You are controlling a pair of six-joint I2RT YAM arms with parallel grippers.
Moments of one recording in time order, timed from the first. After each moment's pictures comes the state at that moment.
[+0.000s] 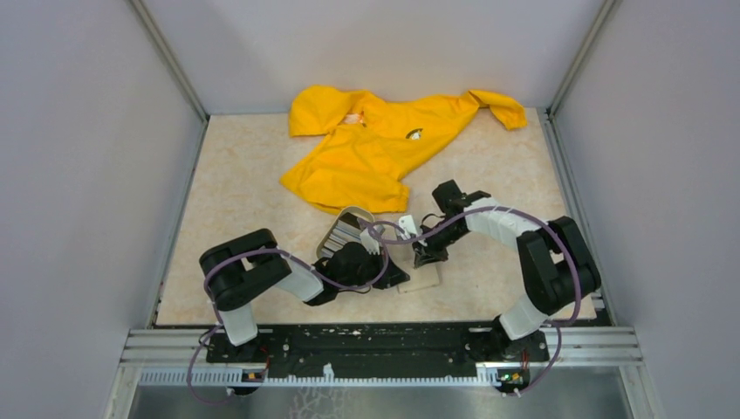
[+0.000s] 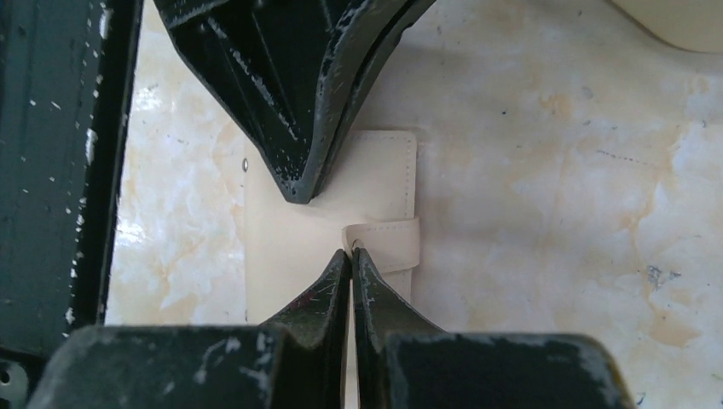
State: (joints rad) left arm -1.05 1.81 0.50 0.92 0.07 -0.91; right arm 0.43 1.59 0.91 -0.76 -0.81 -1.22
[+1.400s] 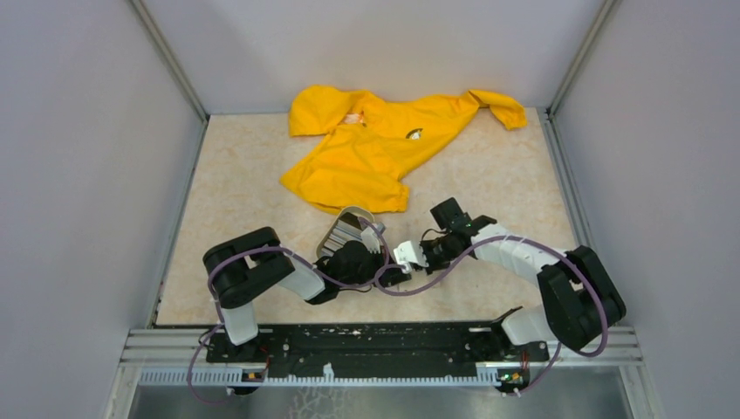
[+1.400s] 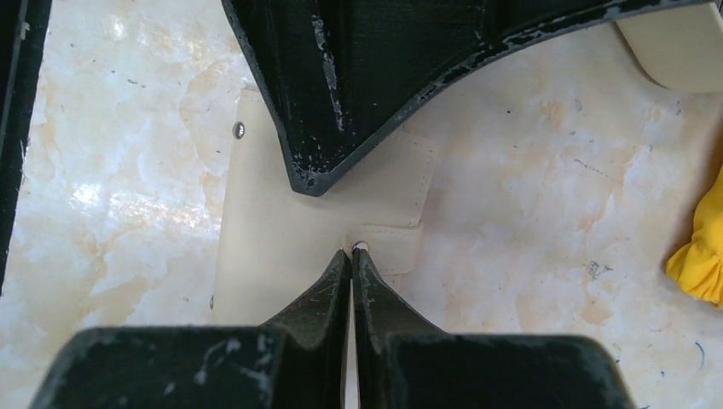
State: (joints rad) left arm -1.04 1.83 0.51 0.94 0.09 -0.93; right arm 0.54 1.36 0.69 -0.54 -0.60 -1.30
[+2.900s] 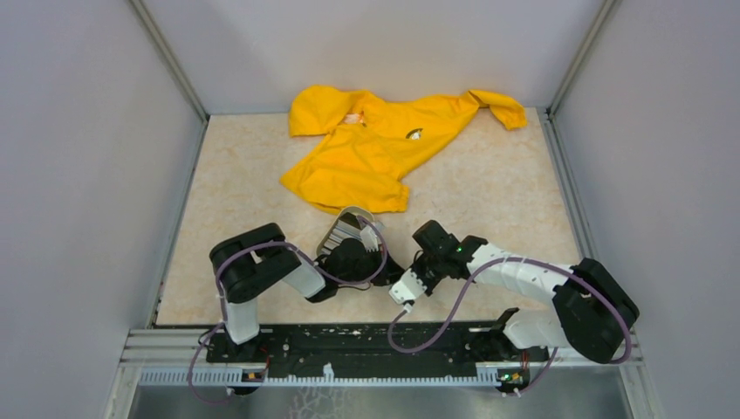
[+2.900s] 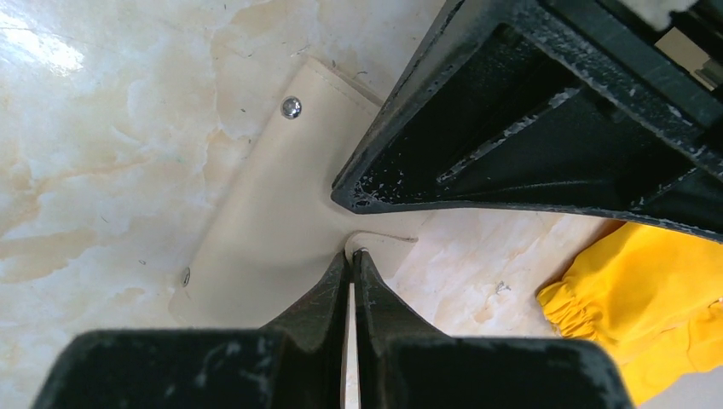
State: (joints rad) left arm -1.00 1.88 0.51 1.01 0.17 -0.99; right arm 0.79 1.27 0.59 -0.48 -0.23 -1.55
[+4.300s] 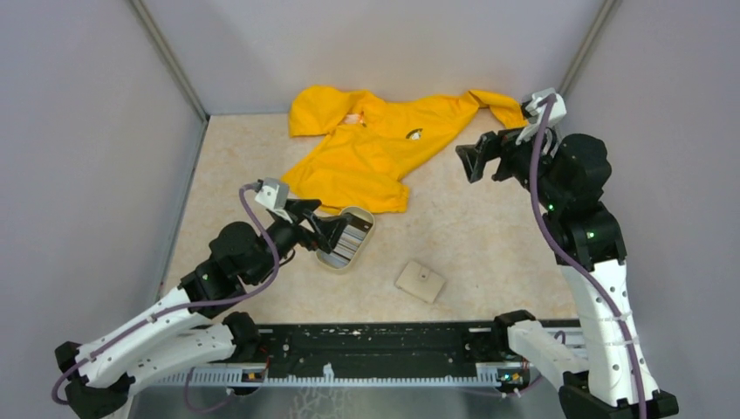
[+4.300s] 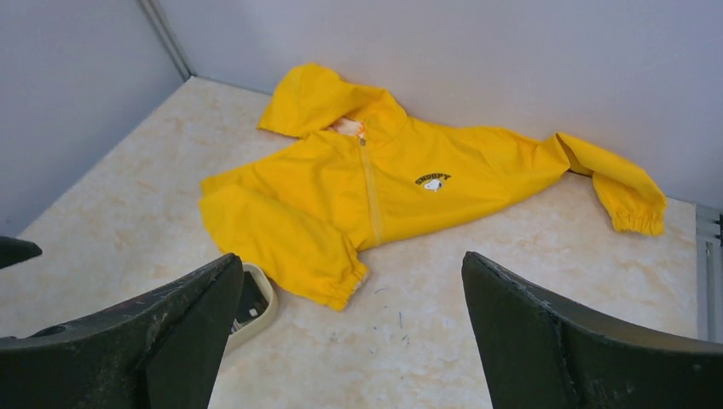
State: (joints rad) left arm -0.96 0.69 0.72 -0.01 -0.30 -0.34; right arm 0.21 0.91 1.34 -0.52 -0.27 0.02
